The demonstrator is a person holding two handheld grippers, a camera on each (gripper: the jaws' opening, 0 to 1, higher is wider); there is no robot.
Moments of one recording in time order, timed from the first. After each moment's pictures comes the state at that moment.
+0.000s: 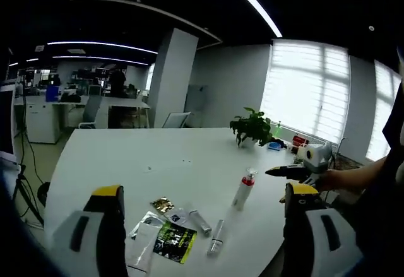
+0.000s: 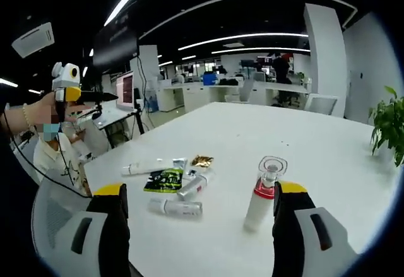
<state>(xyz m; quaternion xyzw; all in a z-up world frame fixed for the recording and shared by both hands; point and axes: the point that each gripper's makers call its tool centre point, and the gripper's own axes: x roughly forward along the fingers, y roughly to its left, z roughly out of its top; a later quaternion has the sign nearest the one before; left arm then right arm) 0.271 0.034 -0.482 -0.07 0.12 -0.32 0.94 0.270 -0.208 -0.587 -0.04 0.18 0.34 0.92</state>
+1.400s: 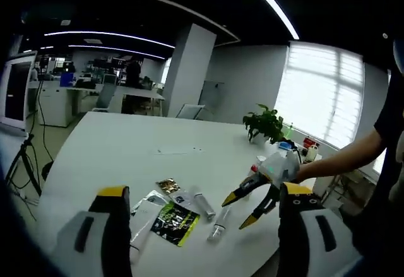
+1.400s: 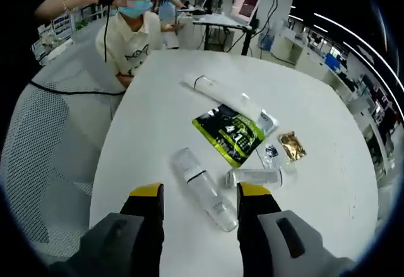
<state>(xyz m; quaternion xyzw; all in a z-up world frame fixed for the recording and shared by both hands) 0.245 0.046 -0.536 -0.10 0.16 -0.26 0.95 0.273 -0.089 -0.729 -0.38 0.26 0.63 0.62</state>
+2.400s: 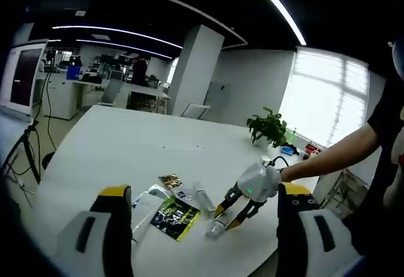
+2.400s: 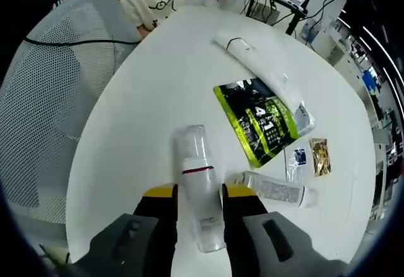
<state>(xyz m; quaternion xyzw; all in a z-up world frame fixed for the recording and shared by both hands) 0.244 0.057 -0.552 -0.13 0.16 -0.25 0.95 0.275 -0.090 -0.768 -0.47 0.29 0.65 0.52</state>
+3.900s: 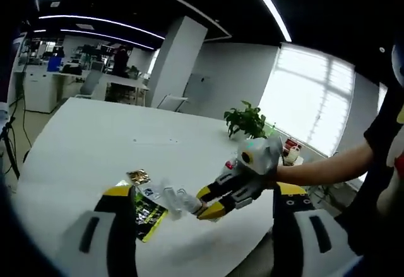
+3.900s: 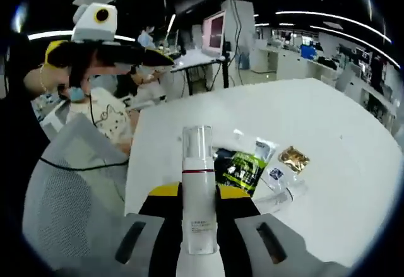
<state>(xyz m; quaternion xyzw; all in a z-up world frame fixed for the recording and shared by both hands) 0.232 -0.013 -0.538 -0.15 0.18 -0.32 0.92 0.265 -0.061 -0.642 -0.07 0.23 0.60 0.76</state>
